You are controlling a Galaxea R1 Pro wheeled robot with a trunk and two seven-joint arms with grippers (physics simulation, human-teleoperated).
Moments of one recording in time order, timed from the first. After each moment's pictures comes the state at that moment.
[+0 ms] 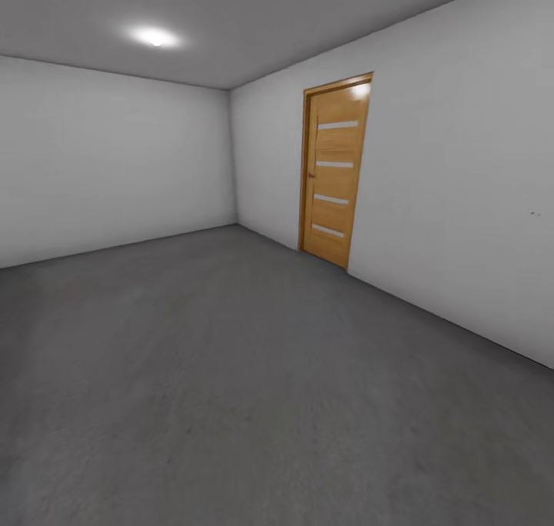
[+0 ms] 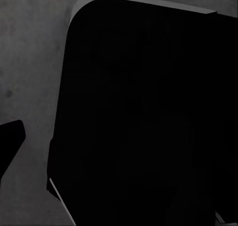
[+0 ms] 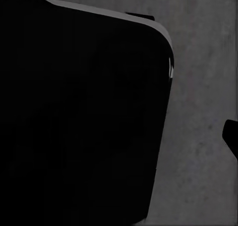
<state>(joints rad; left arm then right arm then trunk) 0.00 -0.01 0.01 -0.03 0.21 -0.02 0.01 0.00 -0.01 0.00 0.00 0.12 -0.13 0.00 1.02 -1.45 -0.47</state>
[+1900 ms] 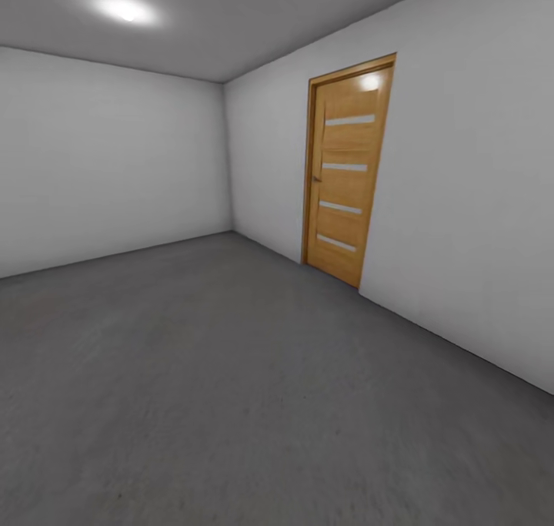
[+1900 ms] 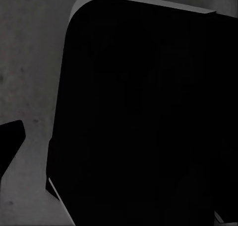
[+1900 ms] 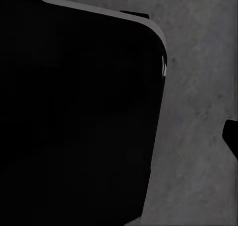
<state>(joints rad) 0.00 -0.01 0.01 -0.03 0.21 -0.02 0.01 0.00 -0.01 0.01 0.00 0.12 -0.12 0.00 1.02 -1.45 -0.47</state>
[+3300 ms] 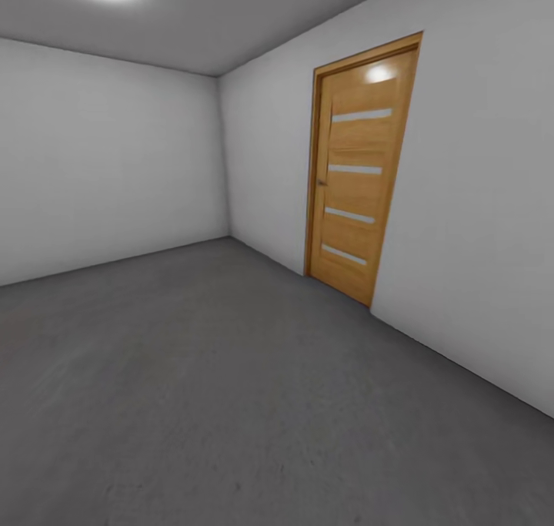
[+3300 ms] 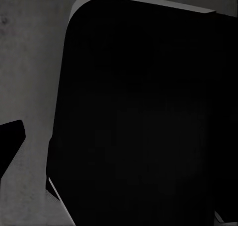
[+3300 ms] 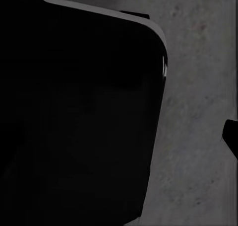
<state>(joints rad) 0.00 -0.01 0.01 -0.03 0.21 -0.02 0.01 0.00 -0.01 0.01 0.00 0.12 -0.12 0.00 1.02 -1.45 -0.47</state>
